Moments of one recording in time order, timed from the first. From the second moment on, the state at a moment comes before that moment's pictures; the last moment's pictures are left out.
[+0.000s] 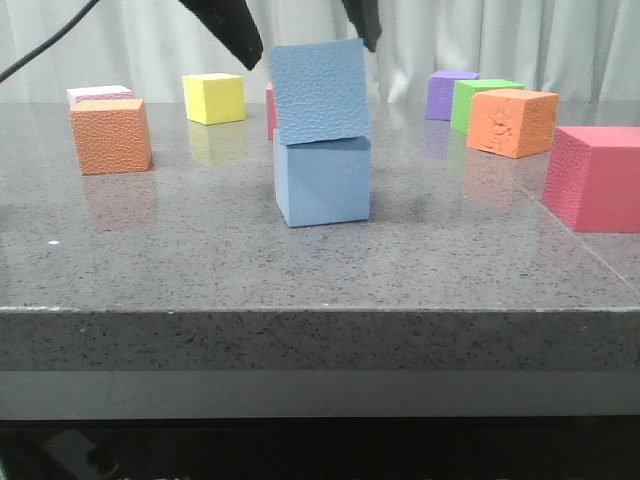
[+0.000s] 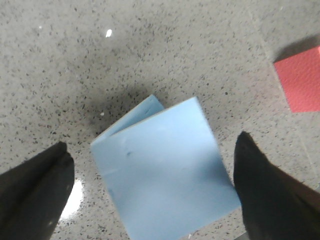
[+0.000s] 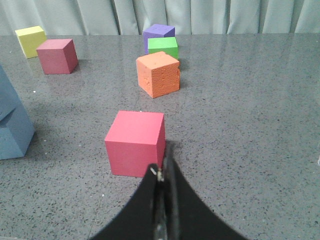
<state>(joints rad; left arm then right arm) -0.65 1.86 -1.94 -0.13 1.21 -0.18 0.07 0.23 -0.39 0.09 0.44 0.02</state>
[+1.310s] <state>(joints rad) -0.65 1.86 -2.04 -0.10 1.26 -0.18 0.07 0.23 -0.39 0.09 0.44 0.02</state>
